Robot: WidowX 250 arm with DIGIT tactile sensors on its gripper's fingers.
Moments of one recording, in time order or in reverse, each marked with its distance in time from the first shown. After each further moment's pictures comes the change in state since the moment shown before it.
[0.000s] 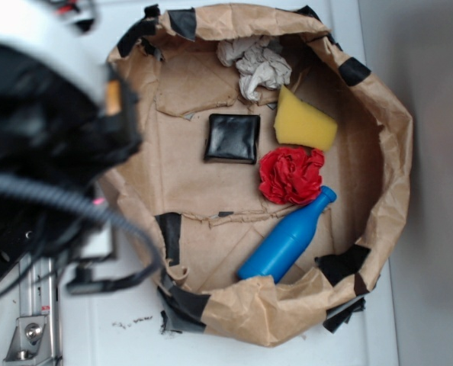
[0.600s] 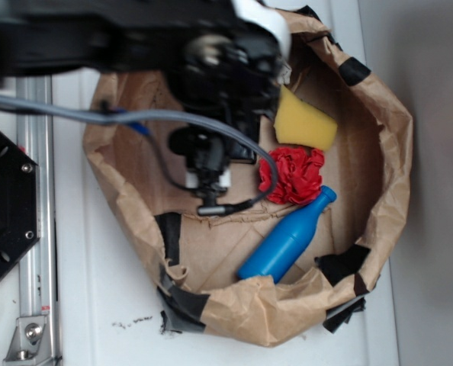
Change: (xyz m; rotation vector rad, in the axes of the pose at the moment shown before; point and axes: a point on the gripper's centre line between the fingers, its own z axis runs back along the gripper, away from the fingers) arm 0.044 0.036 -0.112 0.016 0.125 -0.037
